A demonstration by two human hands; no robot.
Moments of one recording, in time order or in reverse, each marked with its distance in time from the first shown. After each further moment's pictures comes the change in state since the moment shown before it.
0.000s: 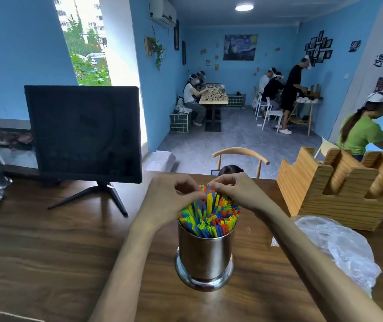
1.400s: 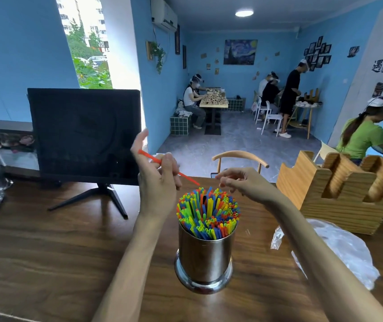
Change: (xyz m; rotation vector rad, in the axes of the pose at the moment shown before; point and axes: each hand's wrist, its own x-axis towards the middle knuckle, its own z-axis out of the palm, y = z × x) left_hand 0.012 0.017 0.002 -0.424 0.514 0.142; right_hand 0.010 0.004 -0.028 -0.031 -0.049 -0.097
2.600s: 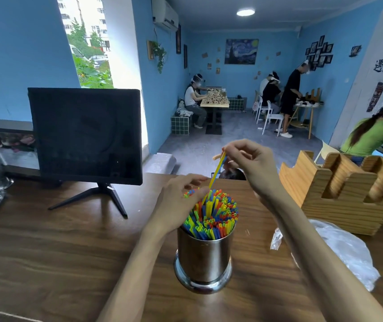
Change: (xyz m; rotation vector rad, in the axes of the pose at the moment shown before) left_hand -0.015 -0.029 0.002 0.441 -0.508 -0.212; right_hand -0.009 -0.049 0.004 0.426 0.330 -0.325
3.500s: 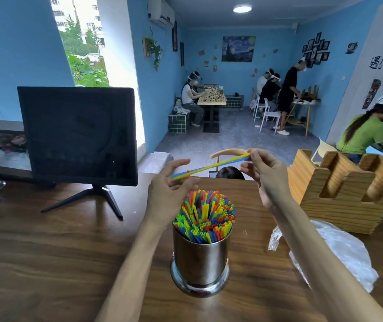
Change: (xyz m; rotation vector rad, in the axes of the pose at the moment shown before) left_hand 0.009 0.003 0.003 -0.449 0.169 -0.063; right_hand -0.004 0.028 -0.026 0.255 0.368 0.277
